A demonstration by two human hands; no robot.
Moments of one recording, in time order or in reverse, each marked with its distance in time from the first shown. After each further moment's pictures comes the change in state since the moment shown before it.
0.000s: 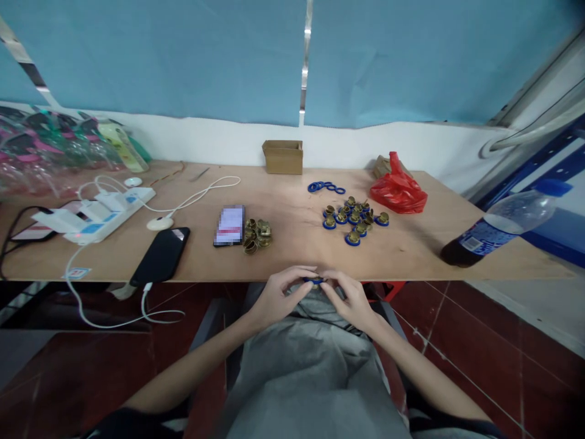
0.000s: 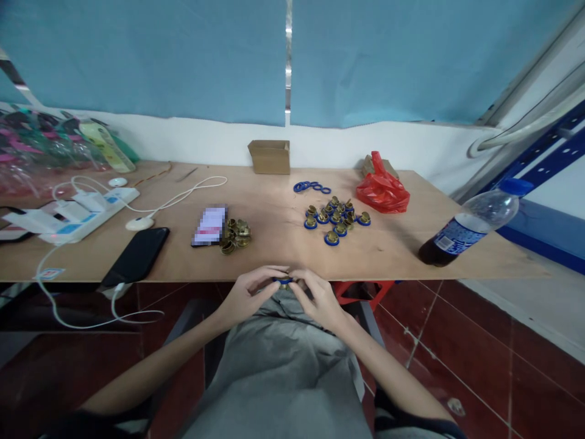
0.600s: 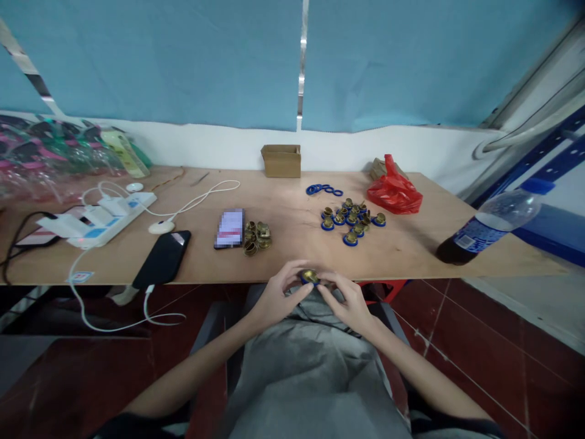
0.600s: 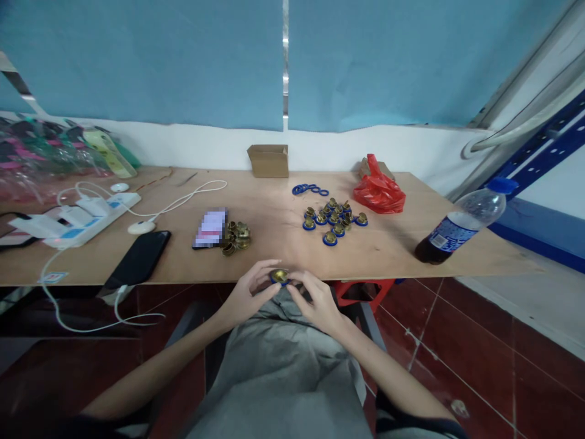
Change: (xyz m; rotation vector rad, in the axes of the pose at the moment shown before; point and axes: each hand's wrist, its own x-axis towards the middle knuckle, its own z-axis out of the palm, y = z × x) left_hand -0.003 -0.001 0.005 -0.190 0.028 -0.153; right_hand -0.007 -0.005 0.006 0.011 0.038 0.030
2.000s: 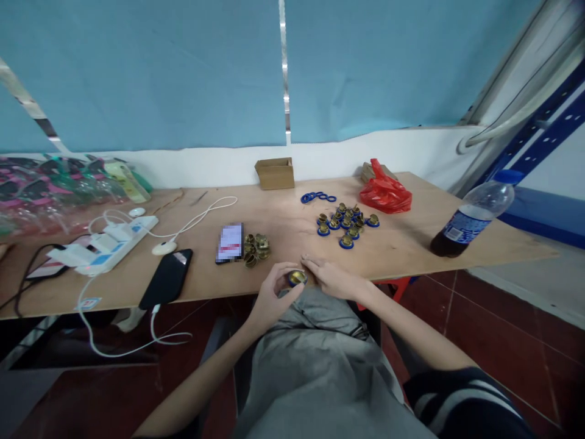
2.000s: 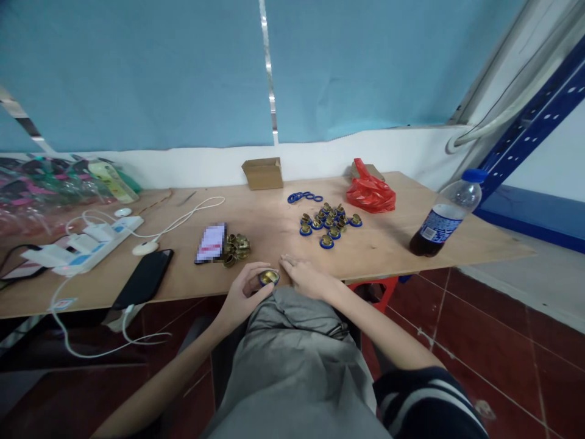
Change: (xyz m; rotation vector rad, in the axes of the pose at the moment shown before) left_hand 0.006 -0.004 -0.014 0.100 0.139 0.095; right_hand 0.068 0.022 -0.003 -0.487 -0.601 -0.016
